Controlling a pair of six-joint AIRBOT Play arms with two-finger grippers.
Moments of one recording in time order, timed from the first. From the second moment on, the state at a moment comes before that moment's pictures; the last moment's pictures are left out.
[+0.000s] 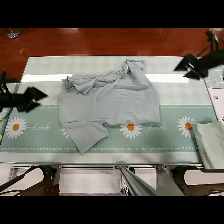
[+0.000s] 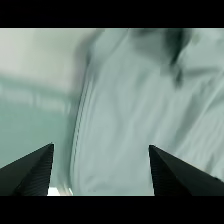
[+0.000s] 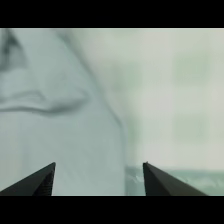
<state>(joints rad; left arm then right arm) 0.48 -1.21 0.80 0.85 -1.11 -1.28 -0.27 -1.52 1.49 -1.08 1.35 1.51</state>
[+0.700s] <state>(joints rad) 0.37 -1.24 0.49 0.65 -1.03 -1.17 -0.28 -1.17 0.67 -0.81 1.11 1.34</state>
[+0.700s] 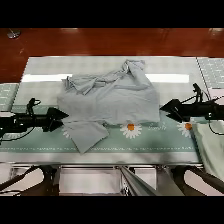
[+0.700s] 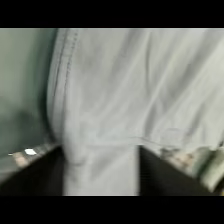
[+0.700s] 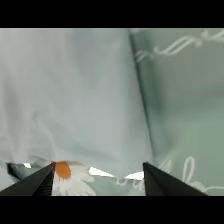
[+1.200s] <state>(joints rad) 0.28 -1.26 0.60 0.59 -1.06 -1.14 -0.14 -1.30 0.68 -0.80 1.01 1.42</state>
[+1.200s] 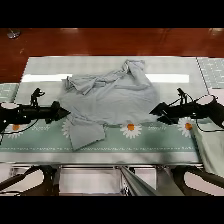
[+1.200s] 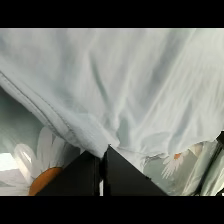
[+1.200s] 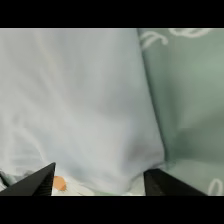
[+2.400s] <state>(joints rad) 0.28 -0.97 1.65 0.40 -1.06 -1.13 -0.04 -1.10 2.02 -1.05 1.29 1.46</state>
